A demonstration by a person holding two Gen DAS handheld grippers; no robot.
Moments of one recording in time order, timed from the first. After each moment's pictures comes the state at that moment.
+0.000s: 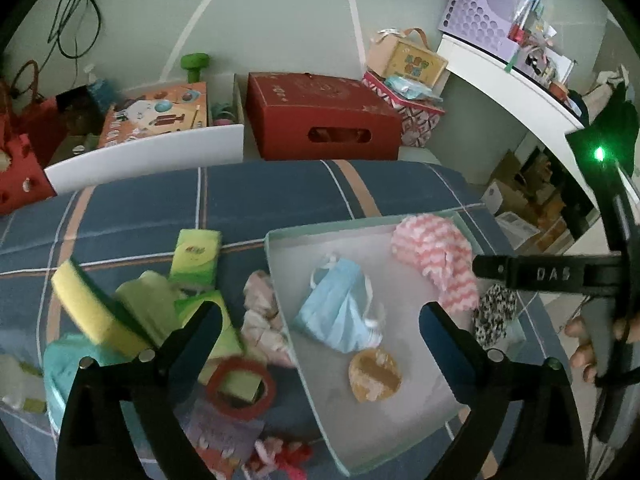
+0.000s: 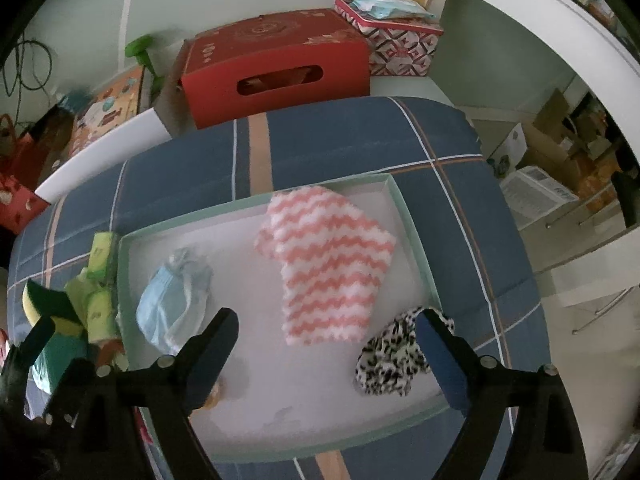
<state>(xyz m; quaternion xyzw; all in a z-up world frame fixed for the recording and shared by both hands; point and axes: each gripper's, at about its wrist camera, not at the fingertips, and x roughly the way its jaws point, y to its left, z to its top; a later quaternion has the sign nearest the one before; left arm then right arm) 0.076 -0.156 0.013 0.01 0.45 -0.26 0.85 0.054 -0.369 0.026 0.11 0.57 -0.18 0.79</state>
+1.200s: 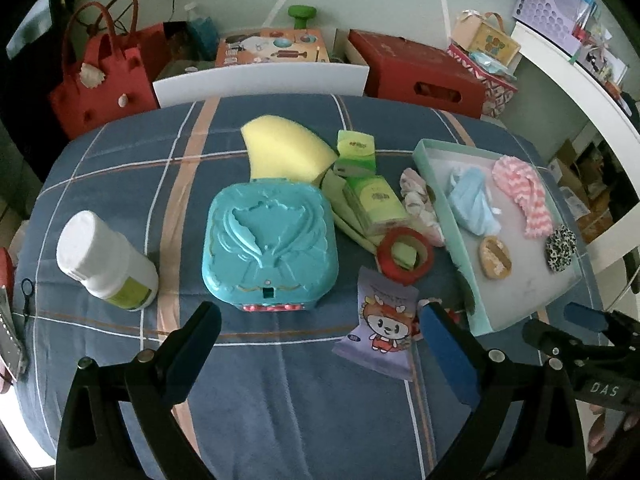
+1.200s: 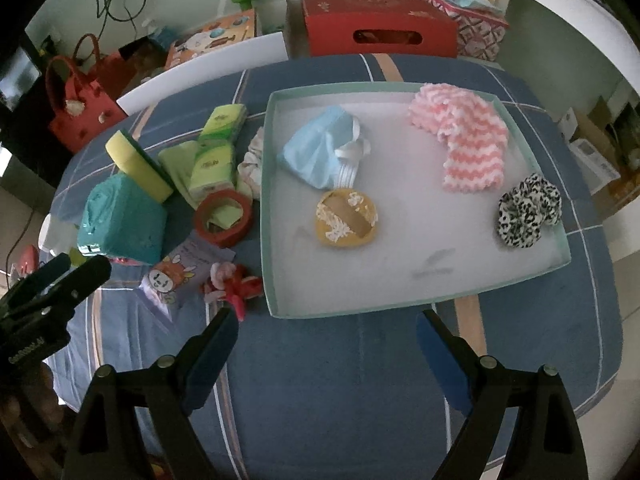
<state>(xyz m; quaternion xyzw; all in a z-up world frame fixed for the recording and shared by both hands) 0.038 -0.020 -0.014 0.02 0.53 -0.15 0.84 -0.036 -0.222 -0.008 0.11 0.57 -0.09 0.81</state>
